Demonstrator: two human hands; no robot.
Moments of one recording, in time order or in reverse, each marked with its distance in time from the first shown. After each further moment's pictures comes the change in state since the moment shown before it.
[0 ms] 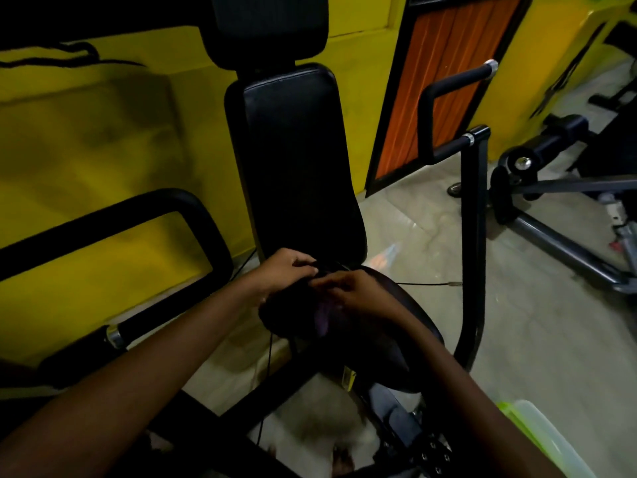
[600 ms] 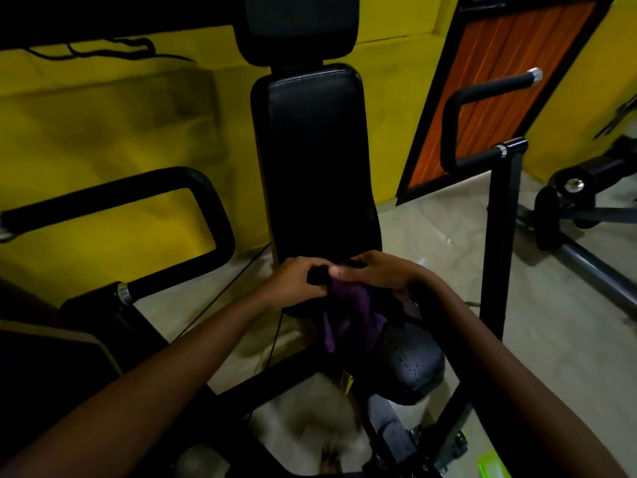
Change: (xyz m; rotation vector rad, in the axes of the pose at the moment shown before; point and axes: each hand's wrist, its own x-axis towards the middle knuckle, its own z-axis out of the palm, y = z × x) left_hand -0.016 0.002 0.056 0.179 0.200 0.169; right_hand 0.003 0.013 -0.063 0.144 -0.314 0.147
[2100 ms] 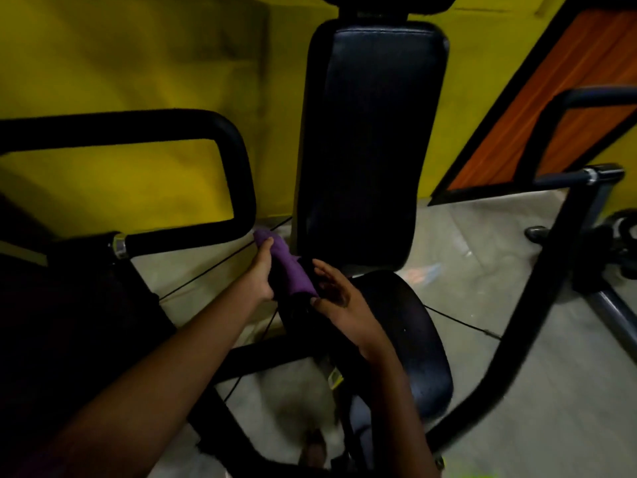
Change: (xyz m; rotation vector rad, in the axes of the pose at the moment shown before) left_hand 0.028 -0.096 0.007 -1.350 0.564 -0.933; right_hand 0.076 0.059 0.090 0.328 0.060 -0.267
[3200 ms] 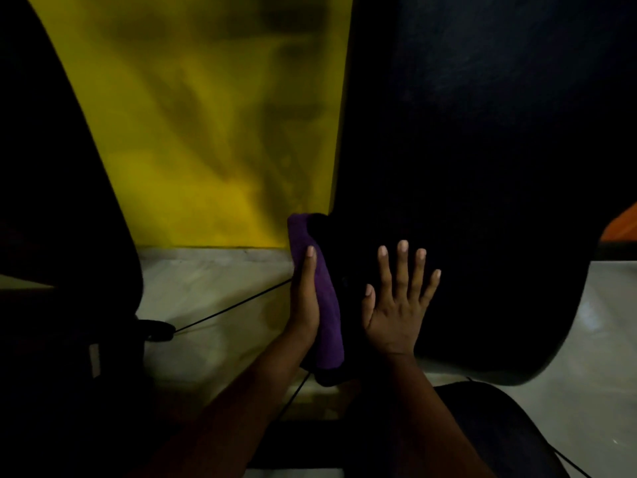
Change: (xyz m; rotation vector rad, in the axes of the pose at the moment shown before) left_hand 0.247 0.003 0.042 -0.185 -0.011 0.682; right_hand 0.286 0.177 -0.060 -1.080 0.752 -0.826
